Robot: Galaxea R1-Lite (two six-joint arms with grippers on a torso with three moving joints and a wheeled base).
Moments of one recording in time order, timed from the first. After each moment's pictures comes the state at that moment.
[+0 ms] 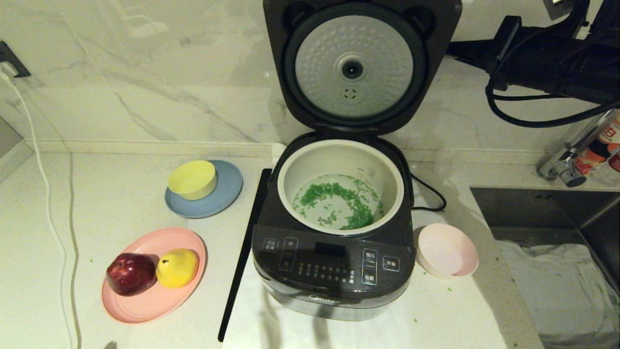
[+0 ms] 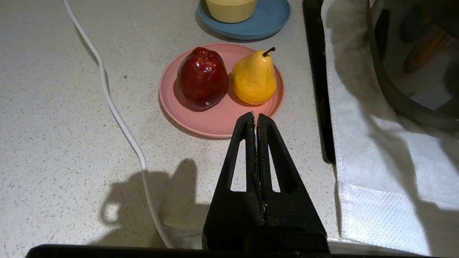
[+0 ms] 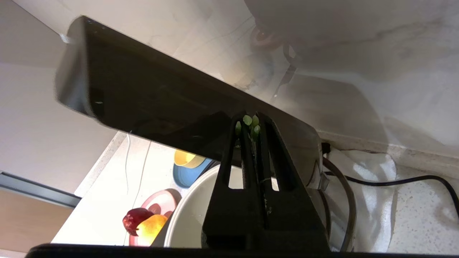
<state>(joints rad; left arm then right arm) 0.01 0.00 0.00 -0.01 0.00 0.00 0.20 1.75 -1.62 -0.30 0.50 0.51</state>
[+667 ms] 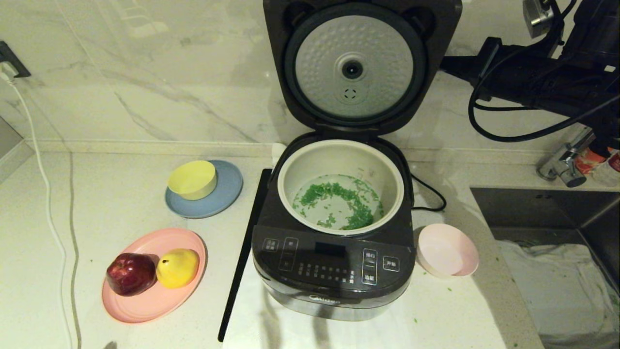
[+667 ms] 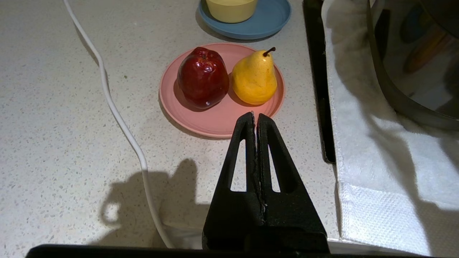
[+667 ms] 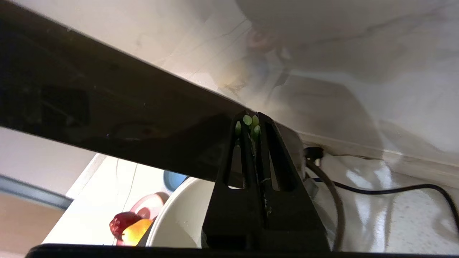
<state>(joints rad) 0.01 0.00 0.00 -0.01 0.00 0.00 0.18 1.82 -1.60 -0.41 0.52 0.52</state>
